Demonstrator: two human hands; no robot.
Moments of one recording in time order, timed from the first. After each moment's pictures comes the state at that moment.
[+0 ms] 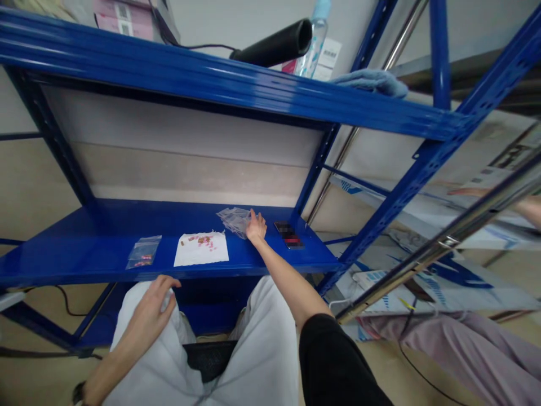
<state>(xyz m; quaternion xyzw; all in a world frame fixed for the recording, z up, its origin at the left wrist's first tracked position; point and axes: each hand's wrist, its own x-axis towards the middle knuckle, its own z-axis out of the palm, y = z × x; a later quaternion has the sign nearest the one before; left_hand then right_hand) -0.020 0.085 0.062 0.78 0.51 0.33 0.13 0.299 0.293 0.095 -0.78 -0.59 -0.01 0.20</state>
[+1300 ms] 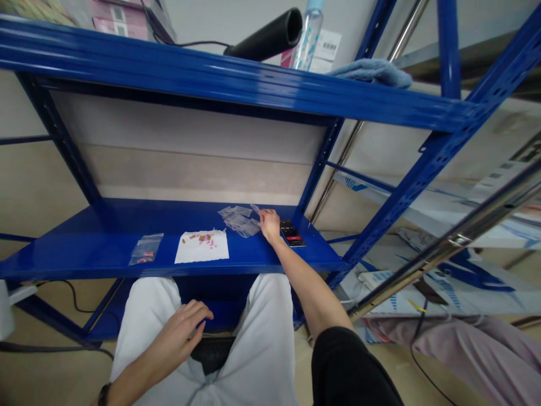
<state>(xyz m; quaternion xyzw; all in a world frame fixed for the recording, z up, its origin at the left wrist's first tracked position) 0.032 0.039 0.058 0.87 0.38 0.23 0.21 0.351 0.282 0.120 -0.69 -0.68 -0.04 0.26</state>
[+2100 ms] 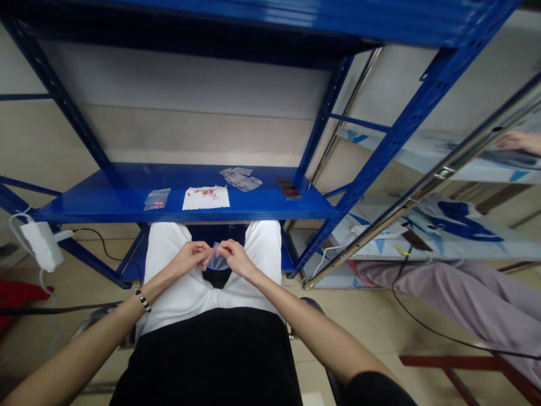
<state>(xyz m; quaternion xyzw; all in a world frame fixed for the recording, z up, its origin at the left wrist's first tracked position) 0.033 0.028 0.031 0.63 0.40 0.34 0.58 0.220 0.024 0.016 -0.44 -0.73 0.35 0.39</state>
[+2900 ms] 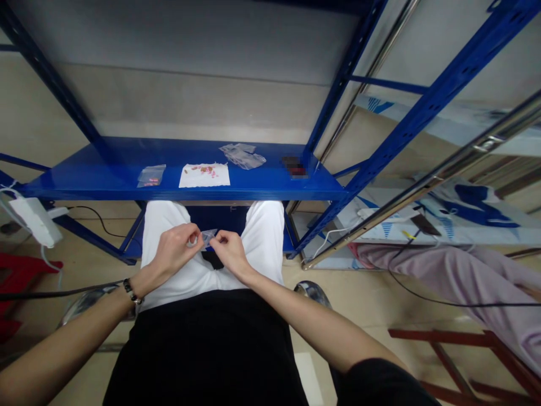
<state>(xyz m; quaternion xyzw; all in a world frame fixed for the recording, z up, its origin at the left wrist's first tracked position) 0.024 -0.012 0.054 0.83 0.47 0.30 0.05 0.189 -0.011 0.011 -0.53 -0.57 0.44 0.45</state>
